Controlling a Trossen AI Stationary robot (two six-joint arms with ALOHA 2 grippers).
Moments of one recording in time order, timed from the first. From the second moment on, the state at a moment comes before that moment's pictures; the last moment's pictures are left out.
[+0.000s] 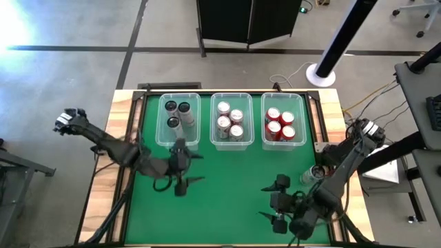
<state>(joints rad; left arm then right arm) -0.50 1.21 0.95 -0.19 -0.55 -0.21 0.86 1.61 1.29 -0.74 0.69 0.80</state>
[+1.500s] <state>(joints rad) -0.63 1.33 0.70 0.37 -0.56 -0.15 0.85 1.12 0.97 -1.51 0.02 1.02</state>
